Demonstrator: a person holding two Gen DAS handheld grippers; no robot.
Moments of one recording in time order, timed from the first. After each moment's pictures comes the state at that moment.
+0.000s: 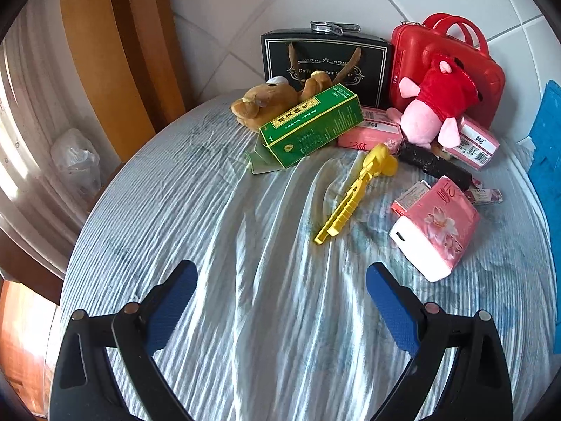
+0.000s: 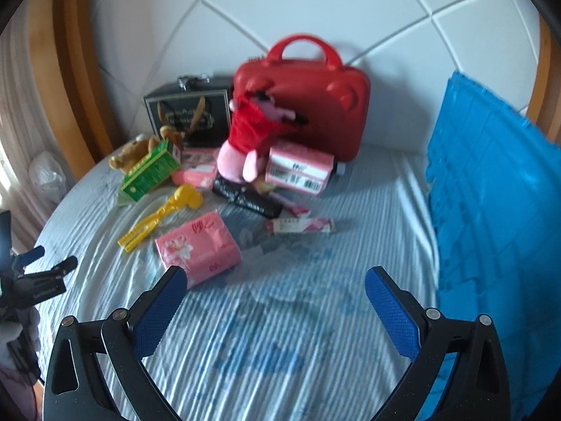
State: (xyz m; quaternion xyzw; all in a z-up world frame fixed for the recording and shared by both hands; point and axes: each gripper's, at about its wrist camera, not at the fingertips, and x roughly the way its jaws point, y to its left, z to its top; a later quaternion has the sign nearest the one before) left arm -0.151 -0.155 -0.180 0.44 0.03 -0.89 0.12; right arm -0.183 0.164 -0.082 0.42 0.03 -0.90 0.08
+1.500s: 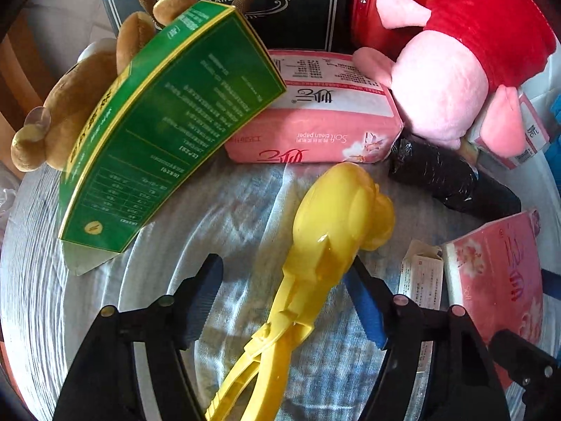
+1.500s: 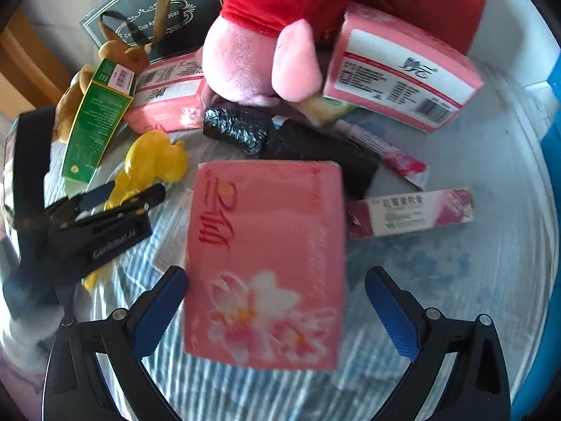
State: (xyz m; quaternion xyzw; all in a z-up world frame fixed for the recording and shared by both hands) left arm -0.375 -0.107 -0.283 0.53 0.00 -0.85 0.01; right arm -0.350 0.088 -0.224 0.59 -0.01 -0.80 0.10
